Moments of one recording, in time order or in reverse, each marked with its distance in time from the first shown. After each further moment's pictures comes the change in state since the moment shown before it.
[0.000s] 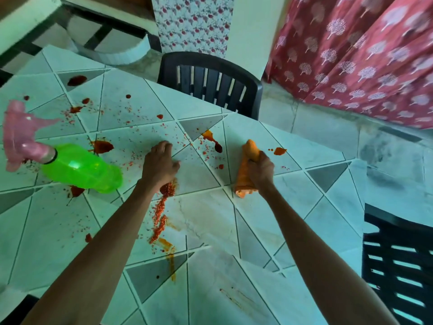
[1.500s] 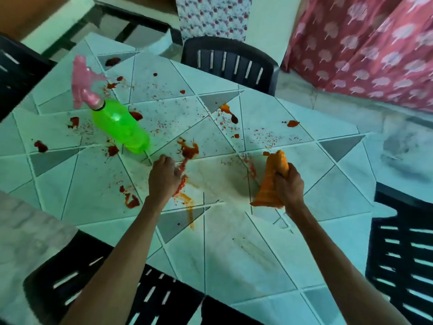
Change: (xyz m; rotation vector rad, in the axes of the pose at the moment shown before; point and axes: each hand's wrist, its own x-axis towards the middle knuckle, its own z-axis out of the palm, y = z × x) left_hand -0.158 -0.018 0.021 -0.142 0.146 -0.177; right_hand -0.142 0.072 -0.042 0.132 0.033 0.003
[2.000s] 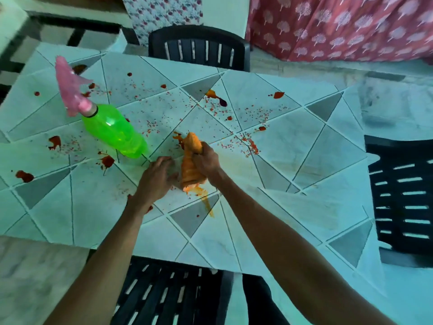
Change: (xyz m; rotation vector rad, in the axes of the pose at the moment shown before) left_hand 0.018 -0.073 -0.020 -0.008 -0.289 0.431; right_hand -0.058 -0.088 0.192 0.160 -0.277 0.045
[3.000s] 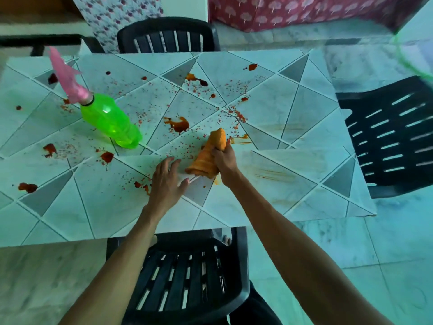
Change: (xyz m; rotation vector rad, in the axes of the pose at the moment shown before) left_hand -0.079 0.011 0.020 0.105 0.066 0.181; right_hand -0.069 0.065 0.003 0.560 0.306 0.171
